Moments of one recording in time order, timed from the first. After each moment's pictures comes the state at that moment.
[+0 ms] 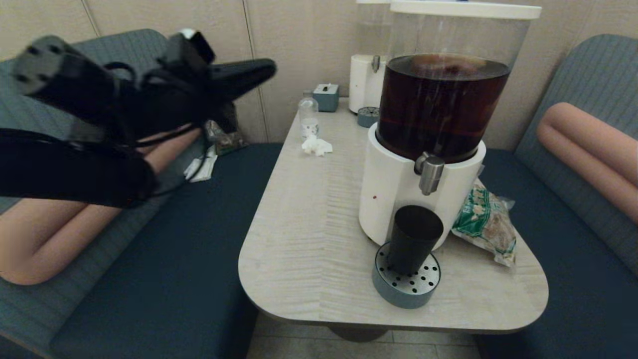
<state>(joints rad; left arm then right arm) -0.11 1.90 -1.29 -1.49 -1.17 -1.80 0.00 0.00 -0.02 0.06 0.03 -0.06</state>
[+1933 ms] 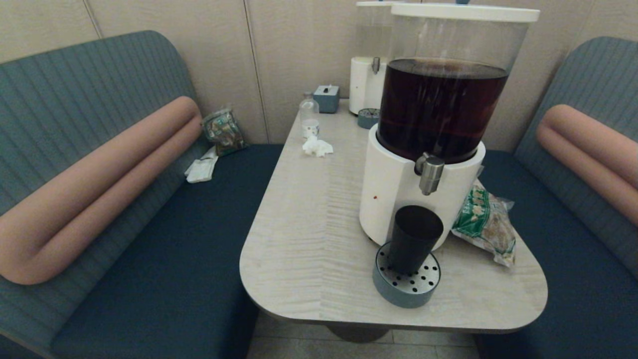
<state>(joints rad) -0.11 0.81 -1.24 -1.15 -1.51 -2.20 0.00 0.00 -0.02 0.06 0.03 -0.06</state>
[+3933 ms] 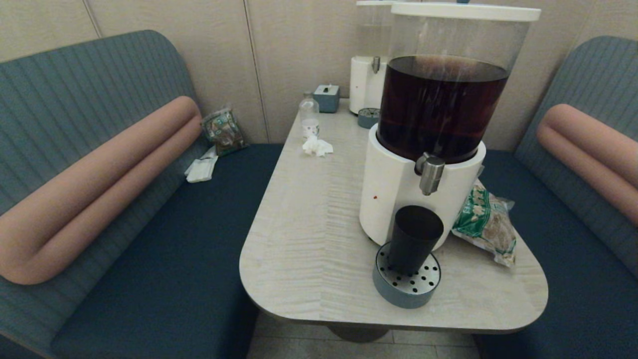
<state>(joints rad) -0.02 0.86 -0.93 -0.49 -0.60 -1.54 0.00 0.00 -0.02 0.06 0.03 -0.06</state>
